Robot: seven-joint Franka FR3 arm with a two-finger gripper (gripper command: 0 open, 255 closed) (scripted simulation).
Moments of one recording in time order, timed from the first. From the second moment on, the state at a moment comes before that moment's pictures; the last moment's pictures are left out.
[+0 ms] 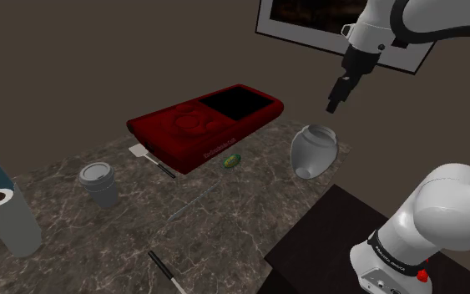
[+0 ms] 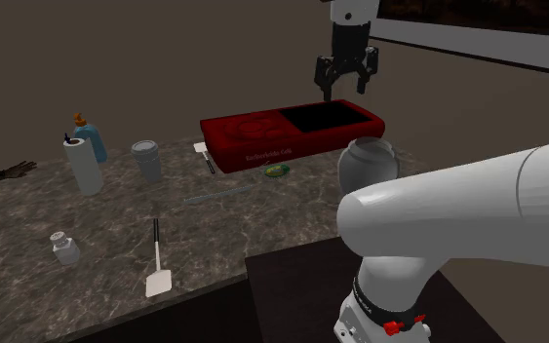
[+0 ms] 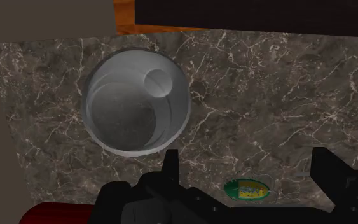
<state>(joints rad) -0.02 -0.81 -0.01 -2.44 -0.10 1.71 -0.12</state>
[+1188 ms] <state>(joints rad) 0.16 -0.27 -0.07 -2.35 -0.07 2.16 -0.54</state>
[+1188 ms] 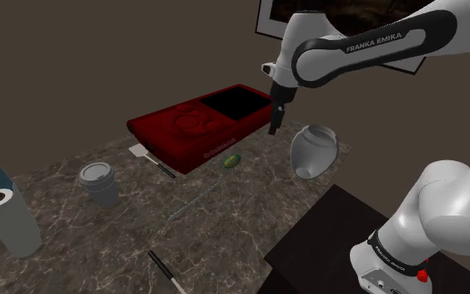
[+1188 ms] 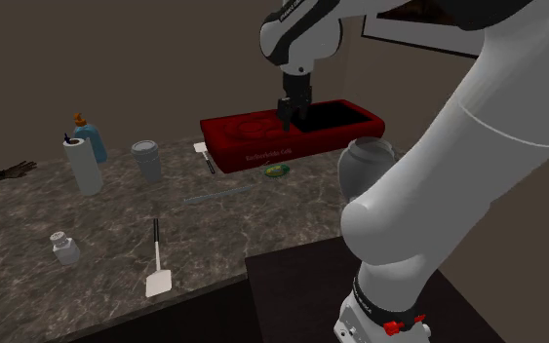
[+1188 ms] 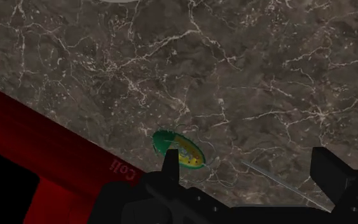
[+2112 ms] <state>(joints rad) 0.27 0.16 0.00 -2.14 0.01 2.36 -0.89</state>
